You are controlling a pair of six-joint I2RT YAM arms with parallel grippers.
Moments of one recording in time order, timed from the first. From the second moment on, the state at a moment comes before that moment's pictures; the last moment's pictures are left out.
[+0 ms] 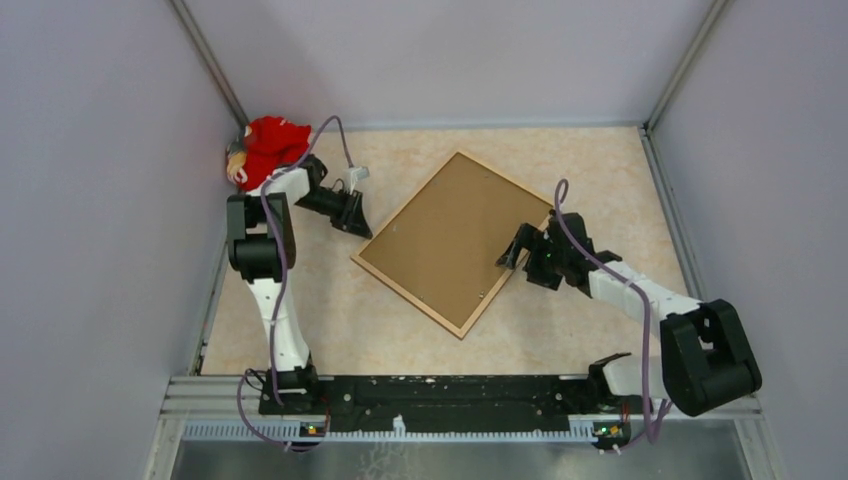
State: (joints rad) left arm 0.04 2.17 1.60 -0.91 0.89 0.61; right arm 0.34 1.27 0.61 -0.19 -0.18 0.73
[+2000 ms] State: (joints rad) left arm -0.10 2.09 1.30 -0.83 1.03 0.51; right arm 0.80 1.94 1.12 0.22 -0.32 0.77
